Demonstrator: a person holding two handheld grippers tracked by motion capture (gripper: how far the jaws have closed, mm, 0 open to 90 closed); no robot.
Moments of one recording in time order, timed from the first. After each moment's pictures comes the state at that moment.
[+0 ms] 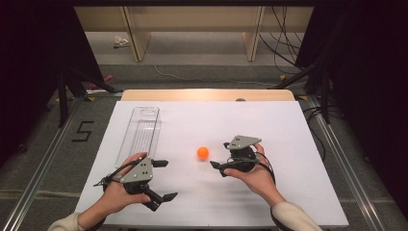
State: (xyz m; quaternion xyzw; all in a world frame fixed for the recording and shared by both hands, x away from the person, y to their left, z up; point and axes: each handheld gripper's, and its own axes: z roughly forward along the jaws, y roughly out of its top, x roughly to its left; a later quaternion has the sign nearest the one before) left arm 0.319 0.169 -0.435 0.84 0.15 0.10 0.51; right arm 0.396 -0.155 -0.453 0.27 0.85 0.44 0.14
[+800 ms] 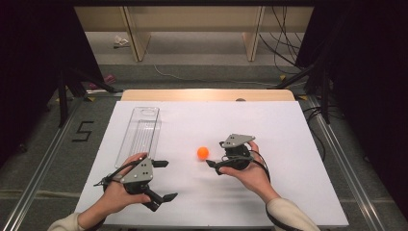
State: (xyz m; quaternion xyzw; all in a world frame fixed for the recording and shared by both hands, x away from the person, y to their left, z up) left arm 0.319 0.169 -0.435 0.84 0.15 0.10 0.51; right arm 0.404 -0.143 -0.457 0.27 0.85 0.44 0.14
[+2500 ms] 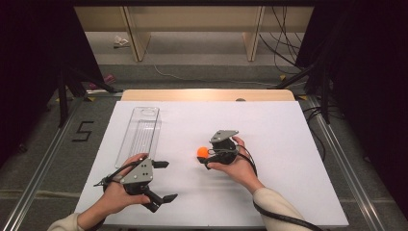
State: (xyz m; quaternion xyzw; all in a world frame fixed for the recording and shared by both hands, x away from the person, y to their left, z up) left arm 0.317 0.169 -0.435 0.84 0.15 0.10 0.51; right arm 0.435 -0.111 -0.479 0.28 0.86 0.41 0.12
